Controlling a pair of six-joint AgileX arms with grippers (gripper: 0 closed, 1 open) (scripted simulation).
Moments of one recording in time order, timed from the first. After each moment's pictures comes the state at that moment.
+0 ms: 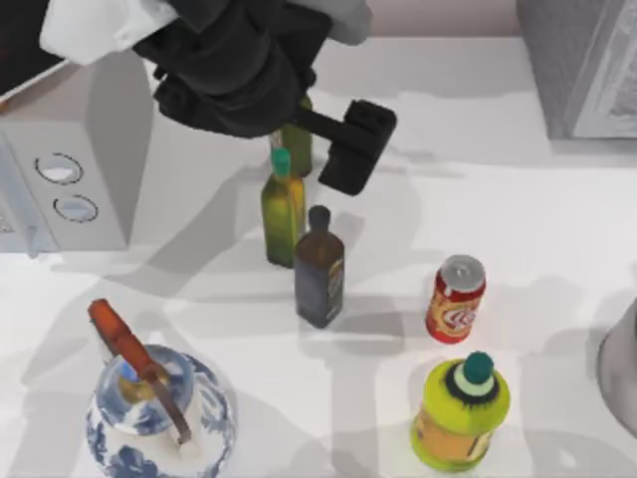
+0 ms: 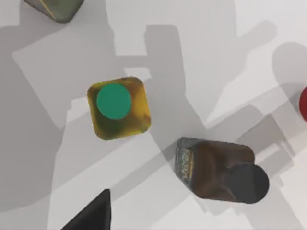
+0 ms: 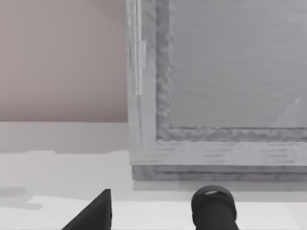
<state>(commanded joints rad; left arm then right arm) -0.65 1.75 1.66 -1.03 0.02 -0.08 0.00 0.00 0.00 0.00 0.00 0.00</state>
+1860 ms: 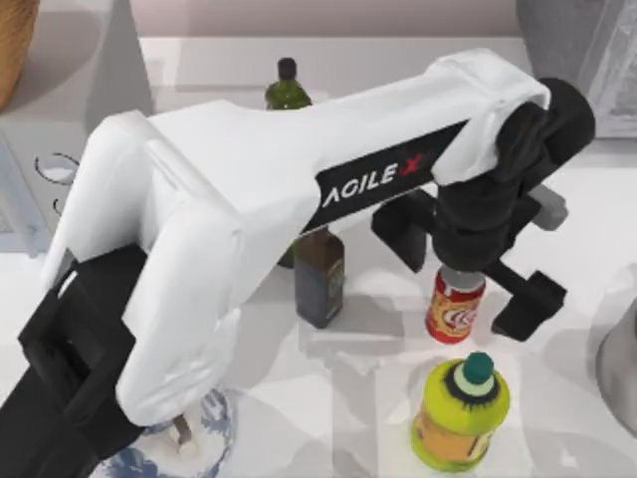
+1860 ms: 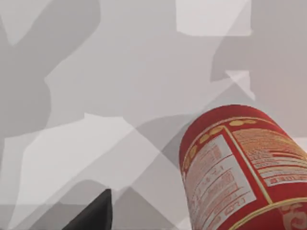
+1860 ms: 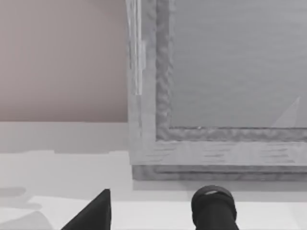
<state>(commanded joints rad) -0.92 2.45 2.17 -1.19 -0.01 -0.10 0.00 0.00 0.00 0.00 0.00 0.00</state>
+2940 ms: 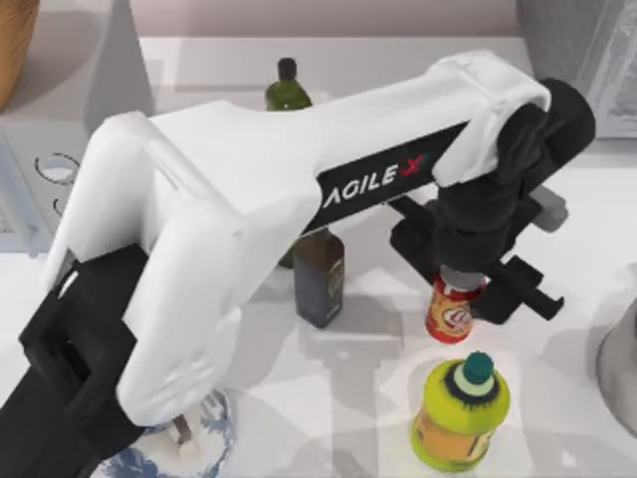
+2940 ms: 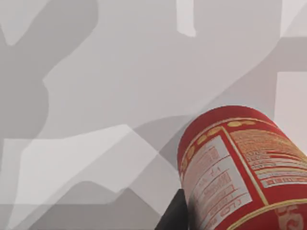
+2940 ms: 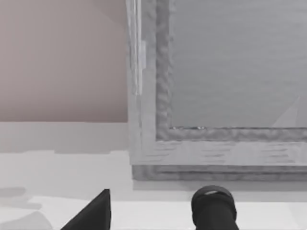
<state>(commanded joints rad) -0.92 2.45 2.17 -1.19 -0.01 -0.10 0.00 0.00 0.00 0.00 0.00 0.00</state>
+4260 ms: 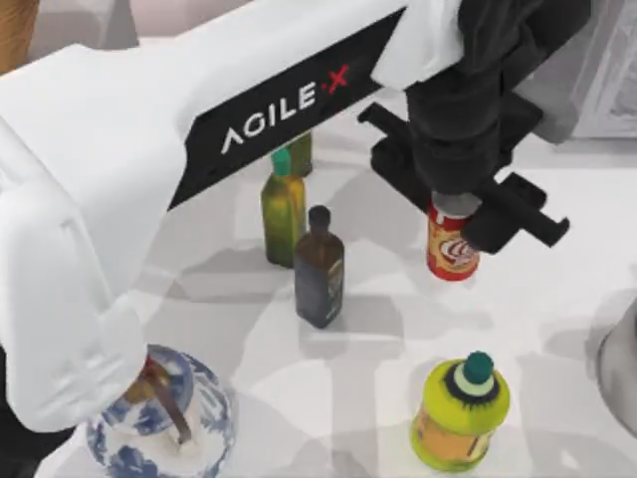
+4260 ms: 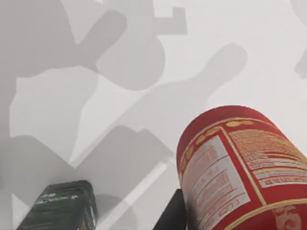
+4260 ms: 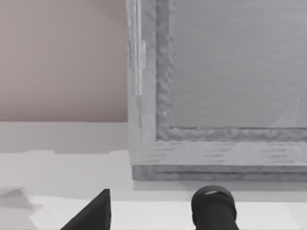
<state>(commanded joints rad) -0.88 2.25 2.24 -1.33 0.03 -0.04 0.00 0.00 0.00 0.00 0.00 0.00</state>
